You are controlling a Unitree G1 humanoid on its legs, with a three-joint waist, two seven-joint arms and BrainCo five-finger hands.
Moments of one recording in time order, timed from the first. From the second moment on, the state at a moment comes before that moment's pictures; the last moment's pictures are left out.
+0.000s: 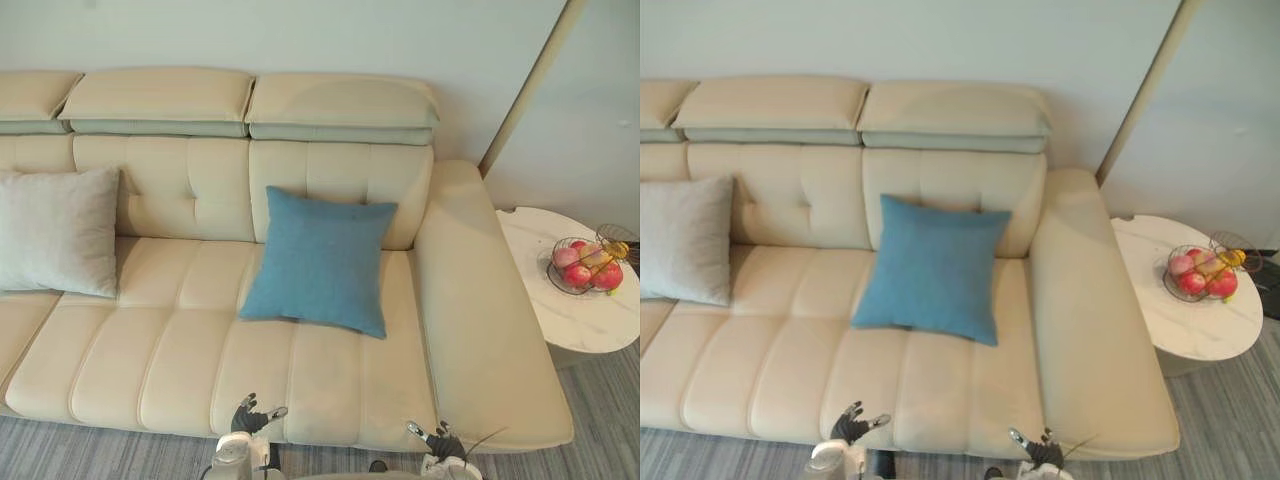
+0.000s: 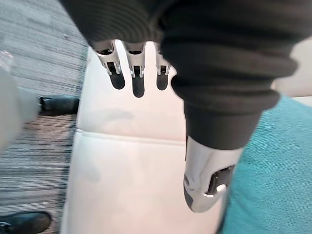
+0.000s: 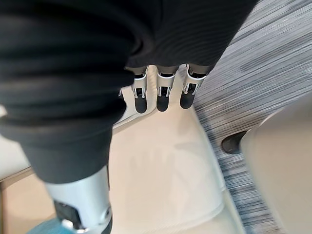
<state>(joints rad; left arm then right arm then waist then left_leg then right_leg) 0.03 0.03 0.13 1.02 0.04 -0.09 0.08 0.09 0.00 -0.30 1.01 0.12 -0.06 -0.13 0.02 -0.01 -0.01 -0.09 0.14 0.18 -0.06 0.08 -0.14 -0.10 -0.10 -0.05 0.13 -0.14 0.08</state>
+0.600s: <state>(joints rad) -0.04 0.01 0.07 0.95 0.06 -0.08 0.08 0.01 -0.01 -0.22 0.89 0.11 -0.06 -0.14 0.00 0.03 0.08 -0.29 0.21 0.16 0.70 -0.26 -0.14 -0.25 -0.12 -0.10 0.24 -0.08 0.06</state>
